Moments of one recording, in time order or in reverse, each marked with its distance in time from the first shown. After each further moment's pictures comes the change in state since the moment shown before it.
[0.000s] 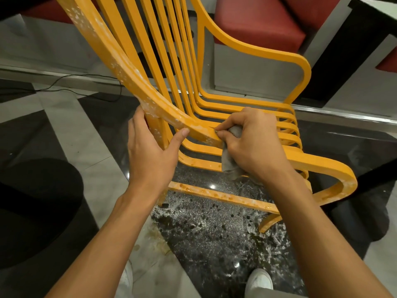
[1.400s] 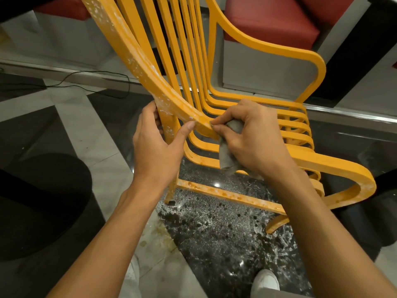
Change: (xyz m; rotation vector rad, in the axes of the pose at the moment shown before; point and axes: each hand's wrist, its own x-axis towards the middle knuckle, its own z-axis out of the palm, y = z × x) left_hand 0.012 -0.011 -0.011 -0.077 -0.018 0.084; right_hand 0.007 -0.018 0.015 0.072 -0.034 -0.091
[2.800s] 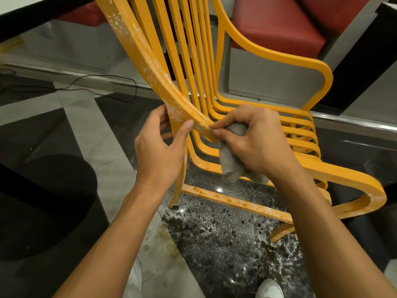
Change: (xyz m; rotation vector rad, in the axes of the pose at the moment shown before) left_hand 0.005 0.006 -0.011 -0.109 0.014 -0.007; right_hand 0.010 -0.009 0.003 0.116 -0.028 -0.033
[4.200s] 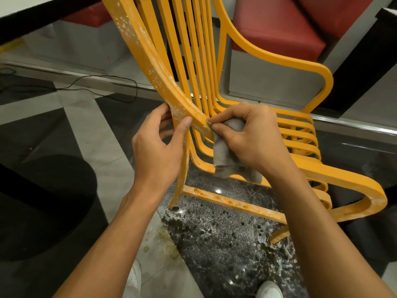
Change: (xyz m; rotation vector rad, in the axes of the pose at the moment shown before) left_hand 0.004 0.002 -0.008 -0.051 0.006 0.056; right_hand 0.009 -0.012 0.009 0.055 0.033 0.081
